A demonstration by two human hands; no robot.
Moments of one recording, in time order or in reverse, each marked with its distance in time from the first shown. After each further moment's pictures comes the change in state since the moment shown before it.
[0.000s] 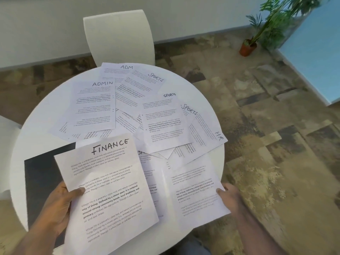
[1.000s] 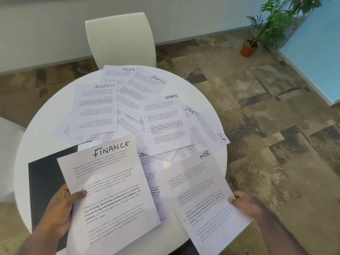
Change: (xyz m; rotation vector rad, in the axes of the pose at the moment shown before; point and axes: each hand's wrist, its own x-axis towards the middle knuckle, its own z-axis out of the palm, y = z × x) left_hand 0.001 0.005 -0.001 -0.015 0.063 -0.026; right_hand 0.001 0.022 -0.047 -0.056 -0.298 0.015
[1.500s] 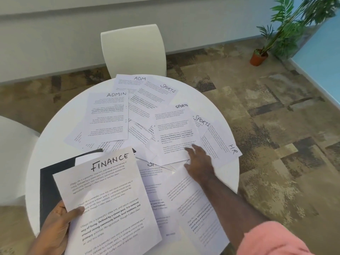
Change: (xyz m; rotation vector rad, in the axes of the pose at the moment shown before) left_hand -0.009 0.002 -0.023 -0.078 0.048 -0.005; right_hand 0.048 -0.212 0.094 -0.733 0.459 -0.688
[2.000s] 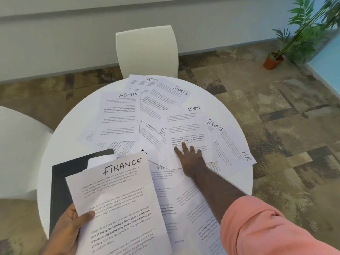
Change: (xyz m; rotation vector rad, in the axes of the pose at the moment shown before) left_hand -0.007 -0.004 0.001 -0.044 -0.055 0.012; right_hand 0.050 -0.055 0.020 -0.477 -0.163 -0.240
